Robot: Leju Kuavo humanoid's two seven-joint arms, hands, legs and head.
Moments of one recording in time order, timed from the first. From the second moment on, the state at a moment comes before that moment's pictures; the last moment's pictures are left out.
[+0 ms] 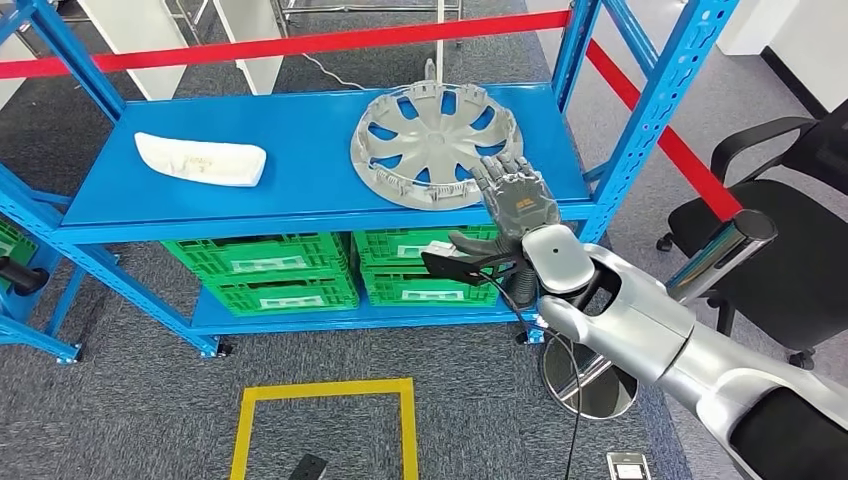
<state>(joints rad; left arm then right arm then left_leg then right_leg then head) -0.17 -0.02 -1.27 -0.32 0.87 0.40 0.12 -0.87 -0.40 1.11 -1.38 0.93 0.21 0.58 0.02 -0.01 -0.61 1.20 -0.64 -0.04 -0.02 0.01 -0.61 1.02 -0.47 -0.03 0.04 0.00</state>
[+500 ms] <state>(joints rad) -0.17 -0.02 -1.27 -0.32 0.87 0.40 0.12 -0.88 -0.40 1.11 -1.37 0.93 0.20 0.57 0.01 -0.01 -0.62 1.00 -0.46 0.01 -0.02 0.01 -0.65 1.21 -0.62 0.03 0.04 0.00</state>
